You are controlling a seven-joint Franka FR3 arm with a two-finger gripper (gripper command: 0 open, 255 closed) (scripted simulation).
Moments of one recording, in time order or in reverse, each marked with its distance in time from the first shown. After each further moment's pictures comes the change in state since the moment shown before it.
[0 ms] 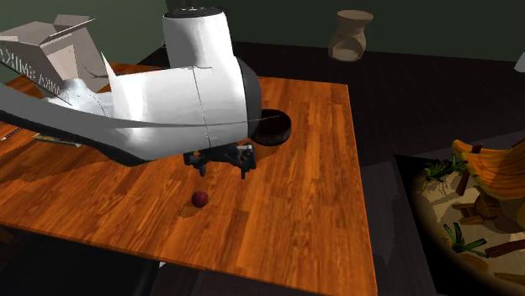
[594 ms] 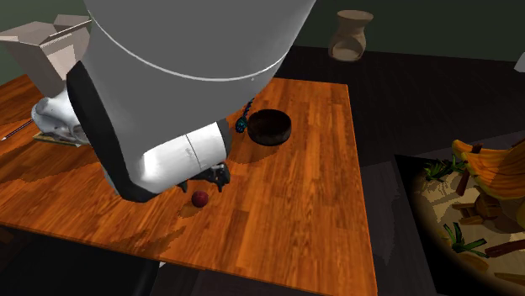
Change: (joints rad) arm 0.044 0.354 0.055 0.118 -0.250 0.202 0.224
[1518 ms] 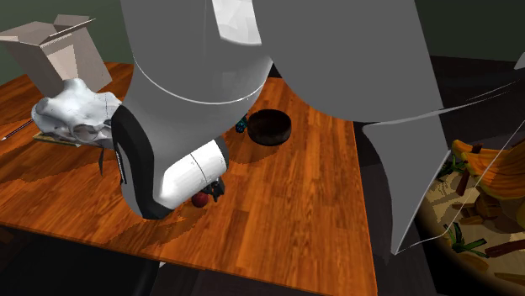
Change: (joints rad) arm 0.082 0.198 -0.074 0.072 -0.169 0.107 0.137
